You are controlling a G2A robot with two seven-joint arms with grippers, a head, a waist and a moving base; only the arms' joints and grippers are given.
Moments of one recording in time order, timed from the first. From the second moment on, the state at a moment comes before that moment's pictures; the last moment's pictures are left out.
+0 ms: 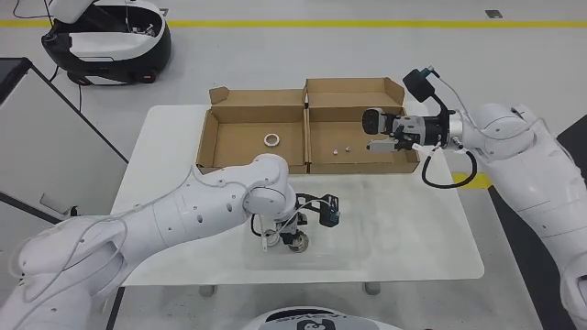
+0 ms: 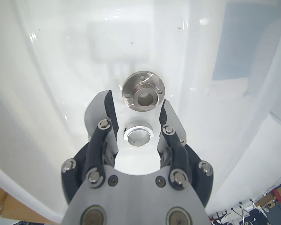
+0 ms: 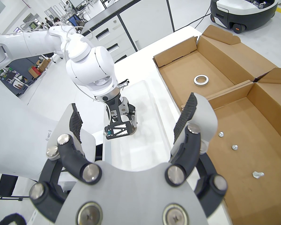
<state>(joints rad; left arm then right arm) 0.61 -1.14 -0.17 -1.58 0.52 -0.54 -1.28 -0.93 -0.78 1.01 -1.46 0.28 -0.80 1.02</state>
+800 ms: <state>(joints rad) 0.62 -1.18 -0.20 -1.53 0.61 -0.49 -1.24 -0.93 -0.78 1.01 -1.46 0.28 -0.80 1.02</state>
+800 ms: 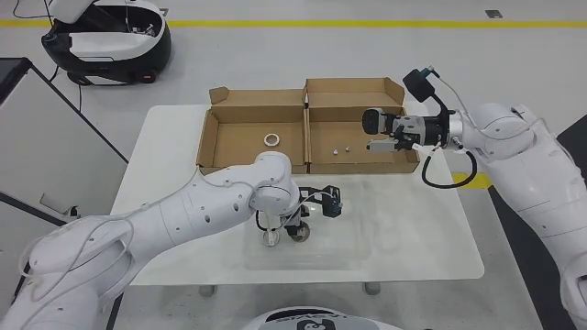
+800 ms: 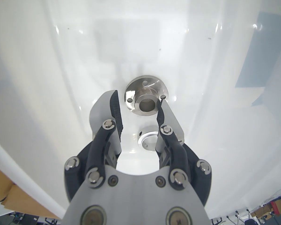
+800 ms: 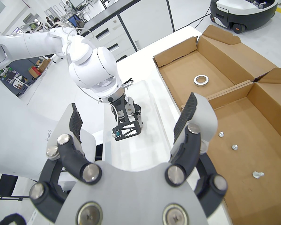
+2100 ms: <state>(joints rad) 0.65 -1.20 -0.23 -1.50 0.62 -0.53 -1.28 -0.93 -0.78 1.01 -1.46 0.28 -0.80 1.02</state>
